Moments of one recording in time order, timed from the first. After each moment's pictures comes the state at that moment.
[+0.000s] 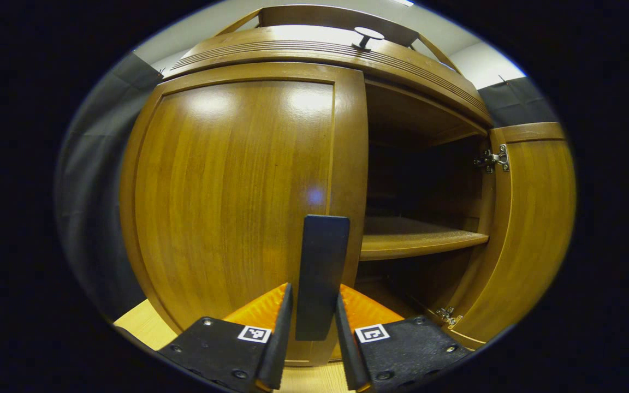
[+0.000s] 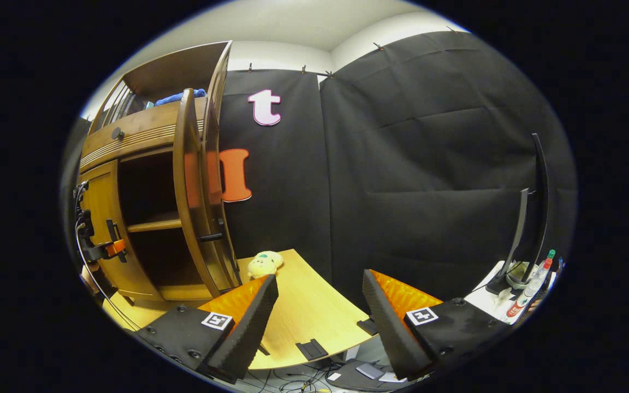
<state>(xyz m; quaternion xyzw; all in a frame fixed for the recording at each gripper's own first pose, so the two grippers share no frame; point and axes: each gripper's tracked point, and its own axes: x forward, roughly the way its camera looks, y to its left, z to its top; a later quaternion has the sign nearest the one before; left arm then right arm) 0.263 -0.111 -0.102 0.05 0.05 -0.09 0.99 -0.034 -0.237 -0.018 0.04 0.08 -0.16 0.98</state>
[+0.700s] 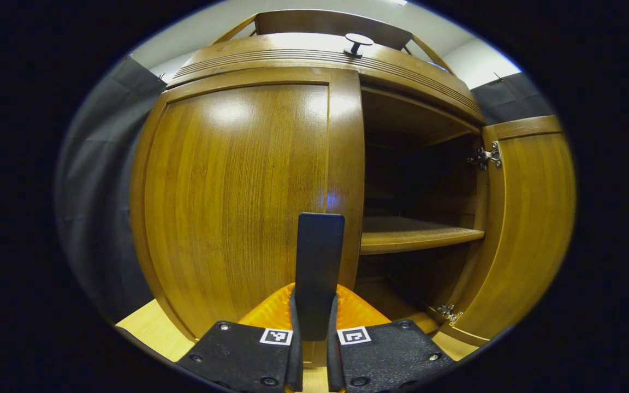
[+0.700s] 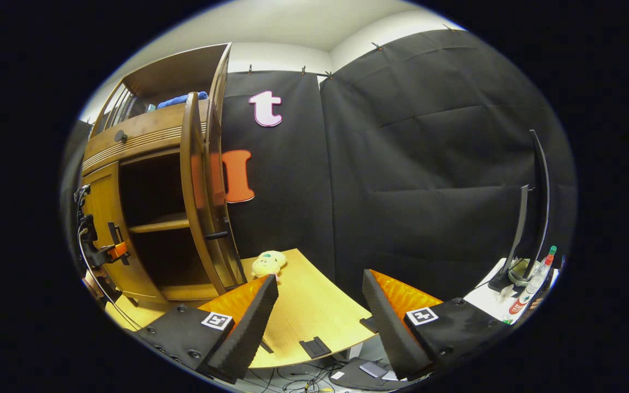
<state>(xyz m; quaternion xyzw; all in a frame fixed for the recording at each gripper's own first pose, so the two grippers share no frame) 0.240 -0.109 -0.102 0.05 0.04 -0.09 0.99 -0.044 -0.232 -0.020 0.04 0.08 -0.15 0.98</state>
